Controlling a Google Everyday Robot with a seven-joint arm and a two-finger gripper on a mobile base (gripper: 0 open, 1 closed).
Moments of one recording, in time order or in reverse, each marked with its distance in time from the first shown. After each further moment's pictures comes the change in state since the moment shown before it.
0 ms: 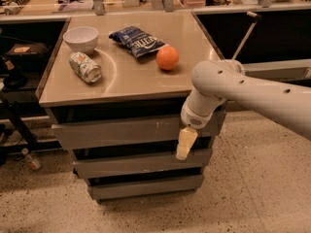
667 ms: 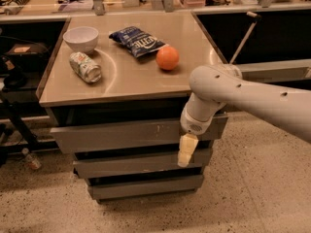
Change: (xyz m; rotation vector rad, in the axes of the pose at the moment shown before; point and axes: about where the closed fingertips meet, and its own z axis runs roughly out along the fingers) arm 0.004 0.020 0.011 -0.054 0.032 -0.022
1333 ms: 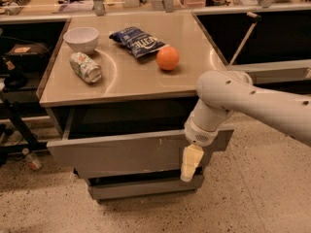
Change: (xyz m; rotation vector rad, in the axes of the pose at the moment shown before) arm 0.010 0.051 -0.011 -0.077 -0.017 0.040
